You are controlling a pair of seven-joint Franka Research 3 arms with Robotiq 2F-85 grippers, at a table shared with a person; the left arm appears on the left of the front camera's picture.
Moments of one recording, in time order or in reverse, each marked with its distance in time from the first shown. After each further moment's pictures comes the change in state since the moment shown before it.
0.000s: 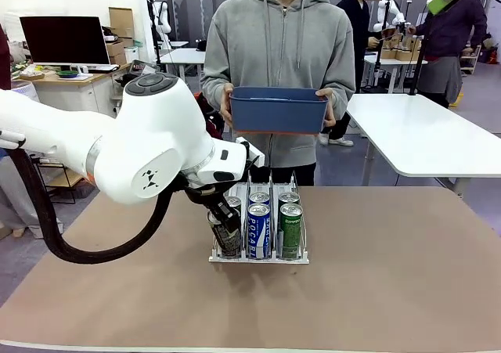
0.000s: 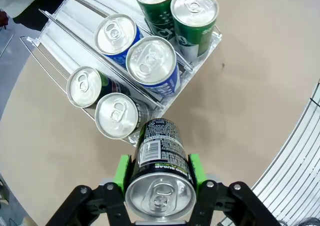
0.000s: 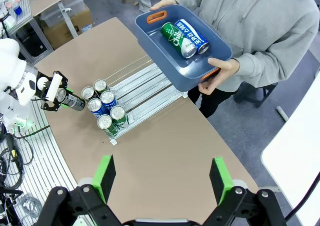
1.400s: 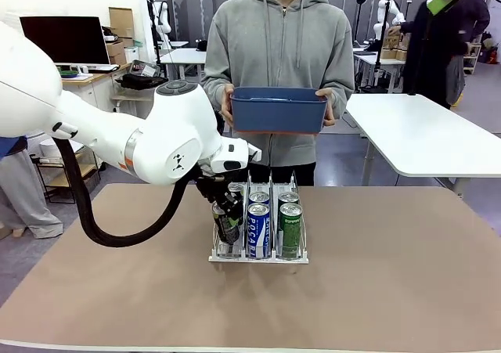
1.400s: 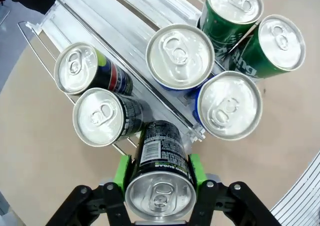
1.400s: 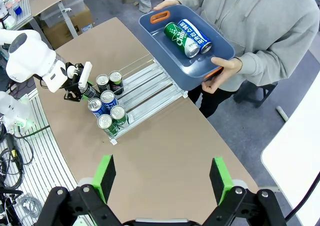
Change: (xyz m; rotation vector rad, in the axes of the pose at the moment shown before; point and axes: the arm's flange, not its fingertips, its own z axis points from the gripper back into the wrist) left arm 0.032 0.062 -0.060 -0.030 0.077 0.109; right arm 0.000 0.000 0.000 0.000 0.000 0.000
